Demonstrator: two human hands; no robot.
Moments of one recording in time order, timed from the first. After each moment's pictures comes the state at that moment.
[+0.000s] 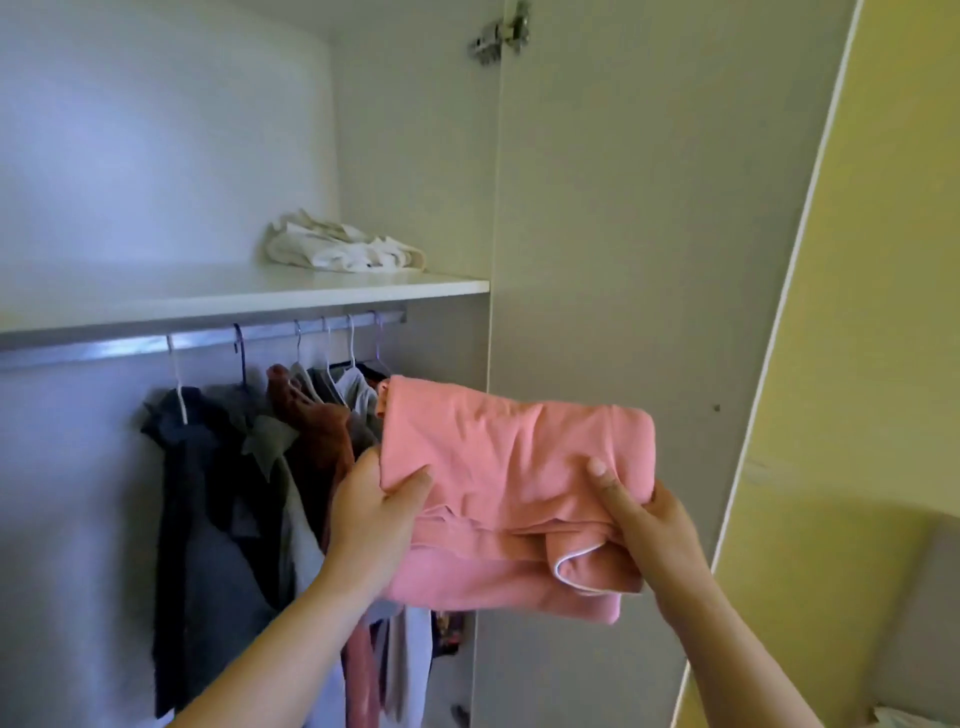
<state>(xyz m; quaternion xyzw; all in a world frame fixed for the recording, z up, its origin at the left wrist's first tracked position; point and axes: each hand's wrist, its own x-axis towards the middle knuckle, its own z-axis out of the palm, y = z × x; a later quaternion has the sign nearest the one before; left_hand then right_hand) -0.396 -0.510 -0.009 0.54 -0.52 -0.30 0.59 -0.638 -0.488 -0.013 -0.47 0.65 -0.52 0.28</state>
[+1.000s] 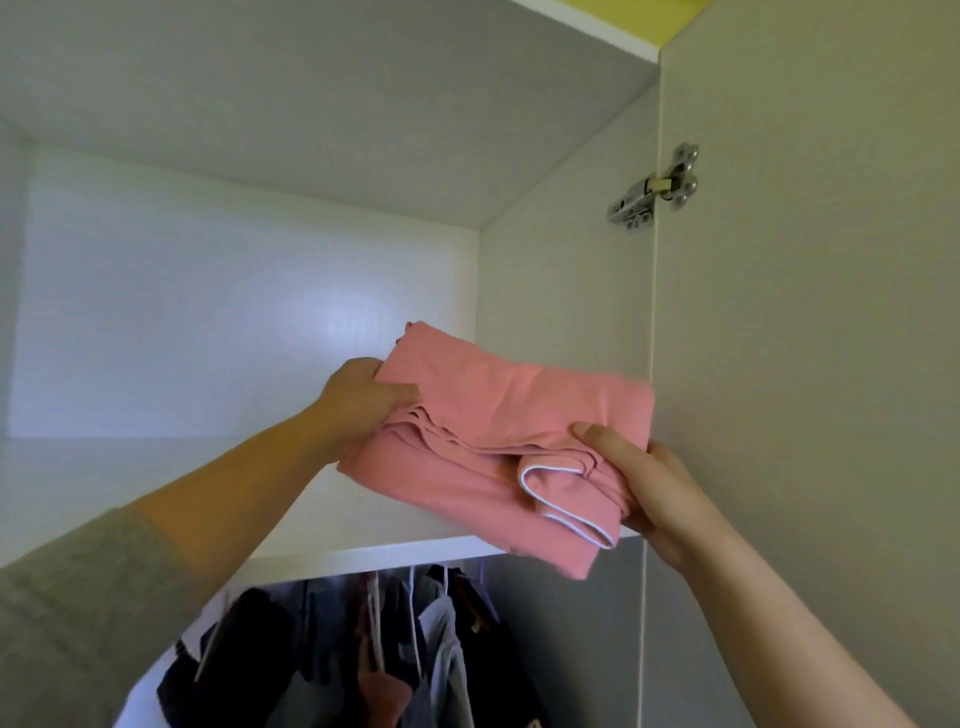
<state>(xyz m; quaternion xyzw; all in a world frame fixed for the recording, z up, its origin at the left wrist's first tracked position) -0.289 -0.796 0.296 0.58 -0.53 -0.11 0.61 -0.558 -0.860 0.243 -0.62 0.30 -0.54 0.48</state>
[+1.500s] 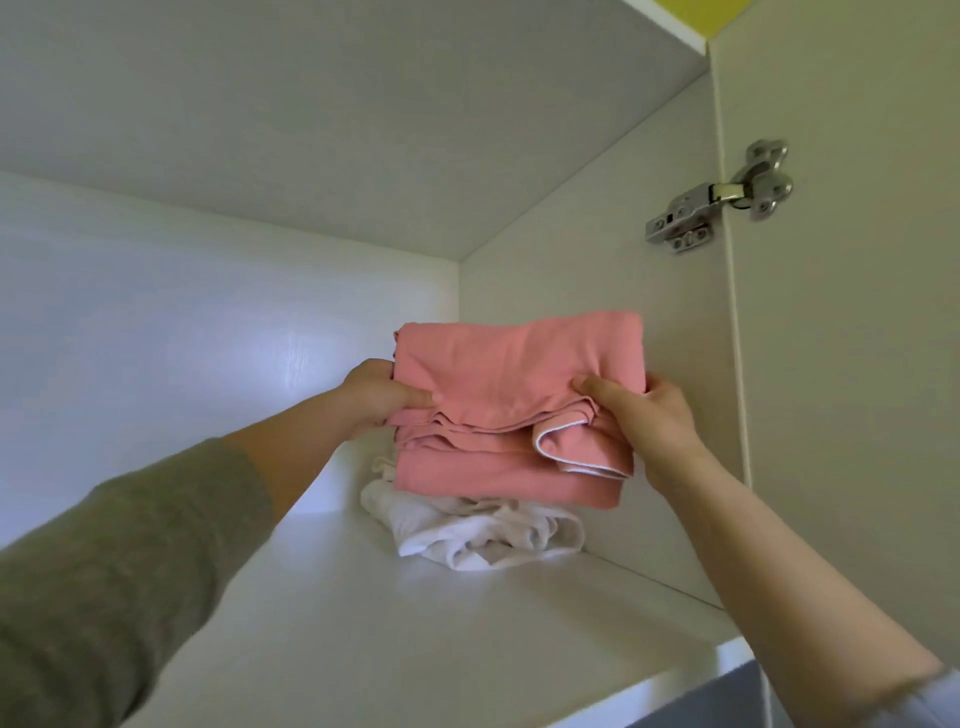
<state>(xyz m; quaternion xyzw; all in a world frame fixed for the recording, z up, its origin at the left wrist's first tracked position) -0.189 -0.949 0.360 0.56 -0.59 -0.17 0.56 -0.470 -0.971 0.327 -0.58 0.32 -0.69 0.29</state>
